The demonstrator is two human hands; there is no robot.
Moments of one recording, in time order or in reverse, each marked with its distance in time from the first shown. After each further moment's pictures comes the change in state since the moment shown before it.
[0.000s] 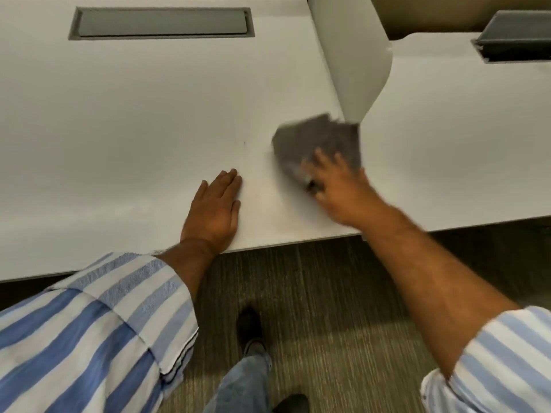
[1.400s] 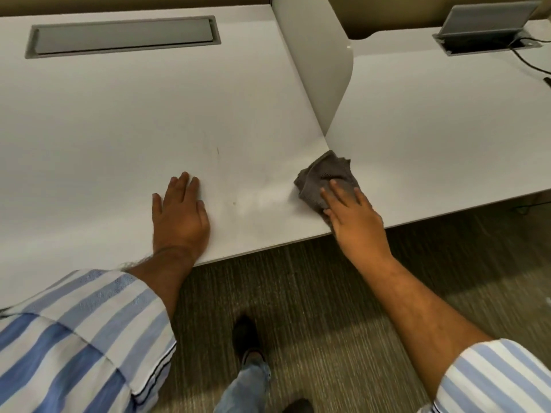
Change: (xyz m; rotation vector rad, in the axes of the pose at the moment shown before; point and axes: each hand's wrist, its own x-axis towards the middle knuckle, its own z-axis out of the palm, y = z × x) left_hand 0.009 0.000 -0.001 0.013 0.091 -0.235; right_hand -0.058 0.056 0.071 0.115 0.250 0.220
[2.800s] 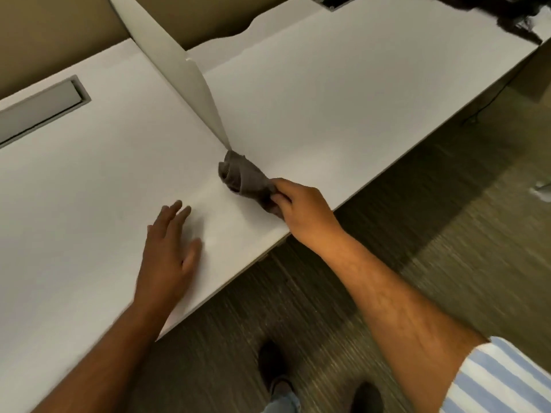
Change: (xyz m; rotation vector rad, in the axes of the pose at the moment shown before) left_hand 0.021 0.100 0.017 -0.159 -0.243 0.467; right_hand 0.012 0.035 -0.019 0.784 0.208 0.161
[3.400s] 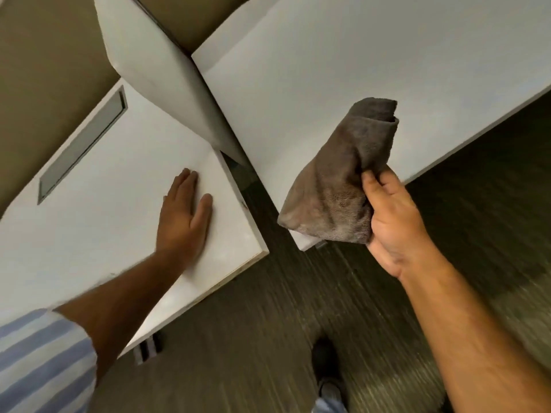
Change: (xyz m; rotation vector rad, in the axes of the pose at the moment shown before) left_hand 0.098 0.058 0.063 0.257 0.051 -0.252; right_hand 0.026 0.172 -0.069 1.380 0.011 0.279
